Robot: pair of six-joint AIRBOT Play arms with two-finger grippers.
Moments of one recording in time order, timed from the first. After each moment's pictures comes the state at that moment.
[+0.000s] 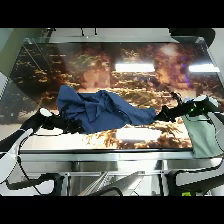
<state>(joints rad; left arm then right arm) -0.02 -1.43 0.75 0.82 -1.11 -1.21 -0.31 -1.64 1.05 -0.74 1.41 1.08</state>
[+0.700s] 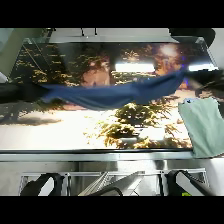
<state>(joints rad) 0.23 -0.90 1.48 0.81 -1.52 -1.29 -0.51 -1.01 1.26 -0.08 1.49 1.02</state>
